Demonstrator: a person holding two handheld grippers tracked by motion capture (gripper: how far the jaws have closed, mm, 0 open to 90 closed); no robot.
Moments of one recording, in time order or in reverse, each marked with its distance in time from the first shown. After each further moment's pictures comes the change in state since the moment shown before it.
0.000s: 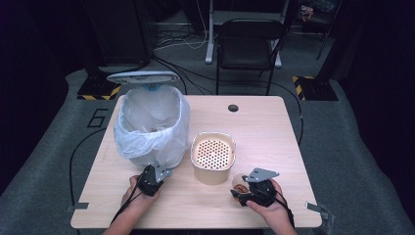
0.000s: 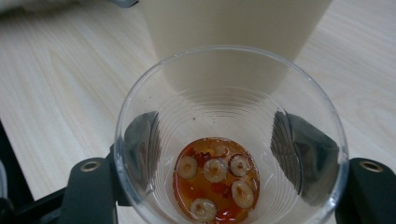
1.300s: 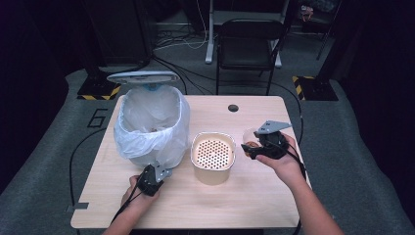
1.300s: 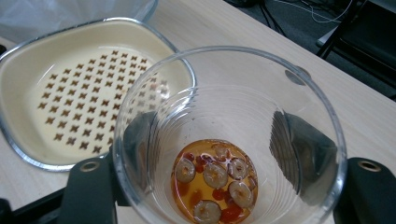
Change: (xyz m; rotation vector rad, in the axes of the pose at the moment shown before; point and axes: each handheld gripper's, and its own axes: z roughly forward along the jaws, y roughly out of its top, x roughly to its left) left arm 0.000 0.000 0.000 0.000 0.000 0.001; right arm -0.076 0.107 -0.034 -0.035 -0.134 -0.065
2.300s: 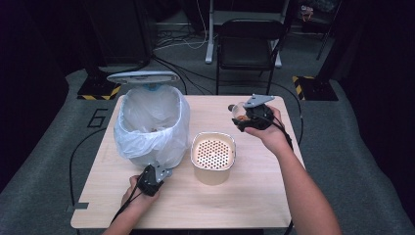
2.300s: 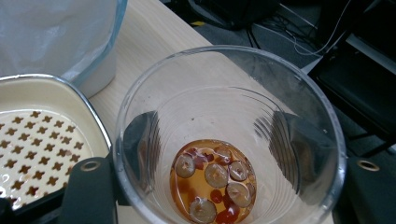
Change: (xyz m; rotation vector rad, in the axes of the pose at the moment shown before) left arm -0.001 0.000 0.000 -0.003 0.003 -0.001; right arm -0.038 0.057 0.054 -0.057 -0.047 -0.112
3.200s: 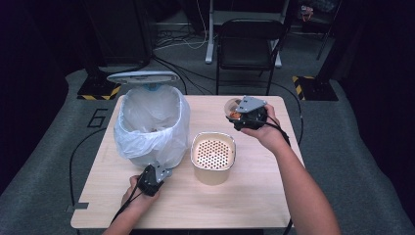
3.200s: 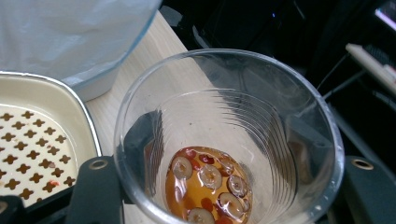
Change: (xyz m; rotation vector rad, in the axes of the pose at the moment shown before) left arm -0.001 0.000 0.001 -0.008 0.008 0.002; right arm 0.014 0.012 0.002 -0.129 -0.026 -0.283
